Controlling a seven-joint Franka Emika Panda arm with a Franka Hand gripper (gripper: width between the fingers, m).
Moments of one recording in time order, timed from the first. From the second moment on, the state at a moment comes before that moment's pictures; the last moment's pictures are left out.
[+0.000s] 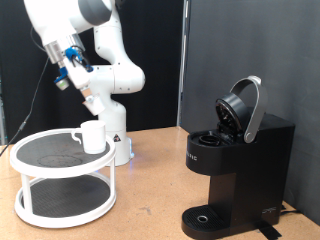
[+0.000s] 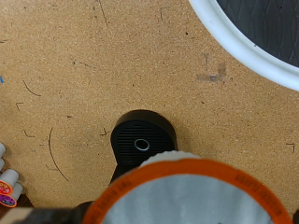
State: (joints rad) arm -0.11 -0.53 -0.42 -2.47 0.25 2.00 1.91
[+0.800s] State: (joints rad) arm 0.01 -0.49 -0.38 -2.43 0.63 2.01 2.01
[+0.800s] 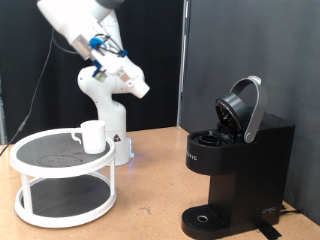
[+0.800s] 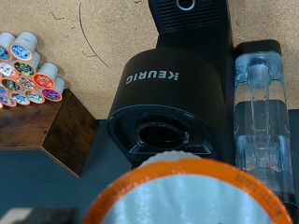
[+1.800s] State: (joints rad) arm 0.10 -0.31 -0.31 -2.27 0.75 1.97 2.02
